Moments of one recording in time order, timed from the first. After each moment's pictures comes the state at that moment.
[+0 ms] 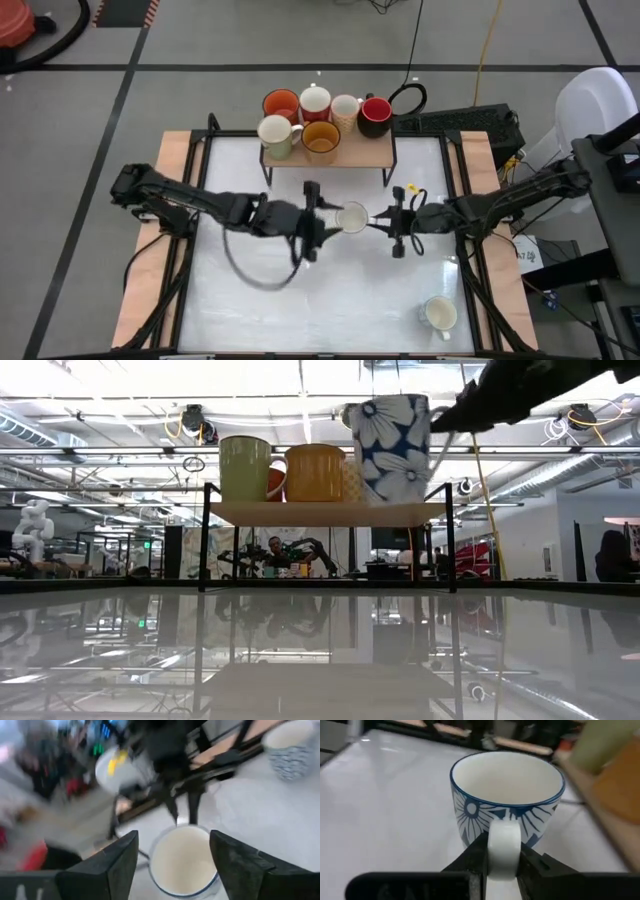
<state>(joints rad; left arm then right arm) -0.24 1.59 1.37 -0.15 -0.39 0.47 0.28 0.99 0.56 0.01 0.38 -0.06</state>
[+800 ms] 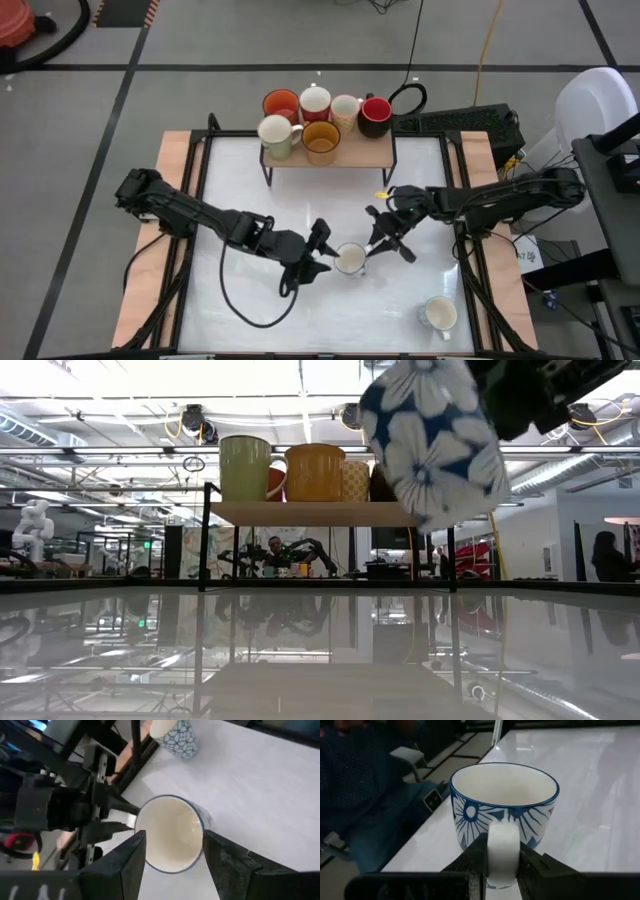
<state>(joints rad) -0.34 1.65 1.37 -0.29 -0.17 0.68 0.01 1.19 0.56 0.17 -0.61 0.02</state>
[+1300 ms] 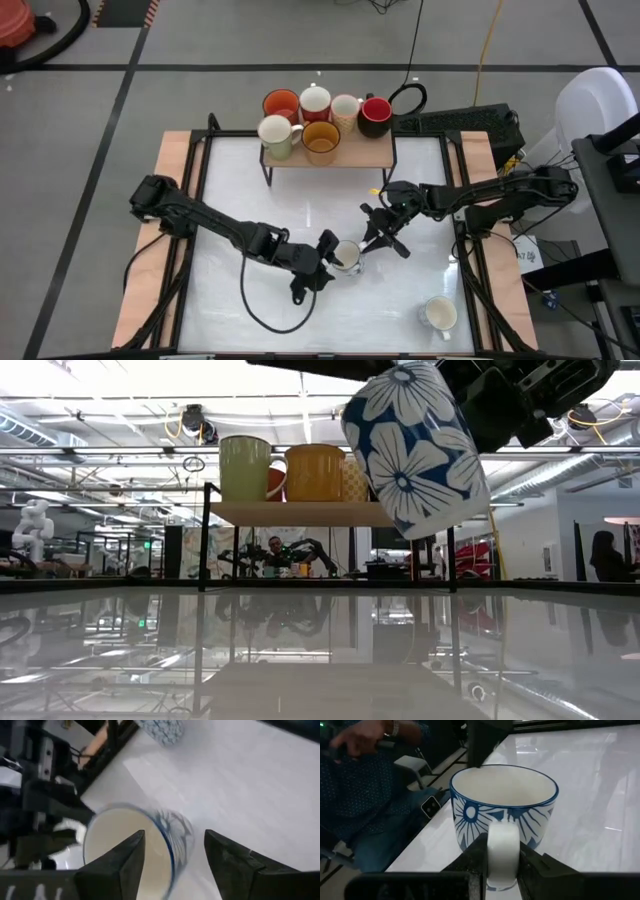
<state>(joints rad) -0.36 1.79 1.37 -0.25 -0.15 0.57 -0.04 1.28 0.56 0.27 -0.68 0.03</state>
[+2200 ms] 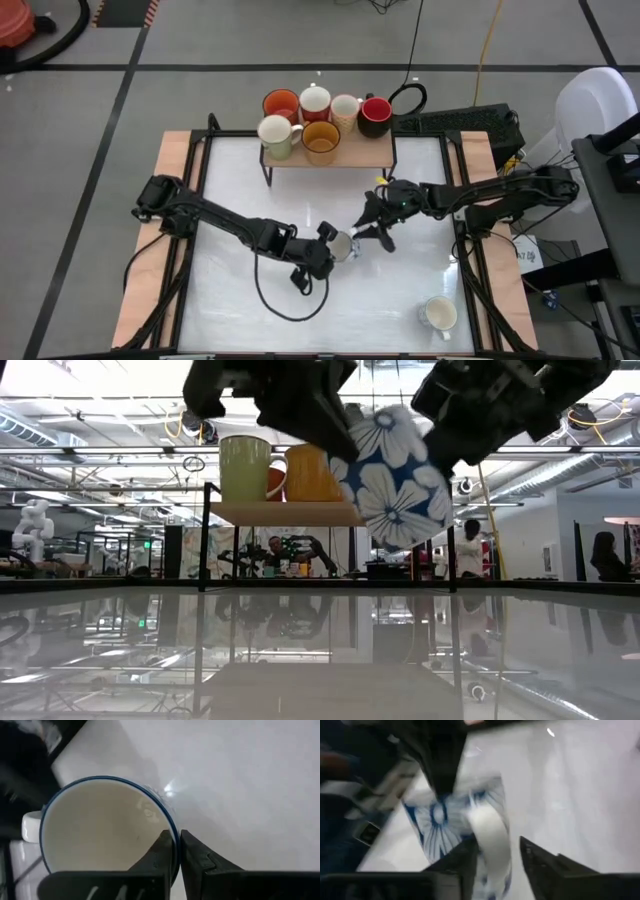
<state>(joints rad) -0.30 1.82 1.36 -0.37 -0.21 0.52 -0.03 1.27 0.56 0.22 -0.36 0.17</state>
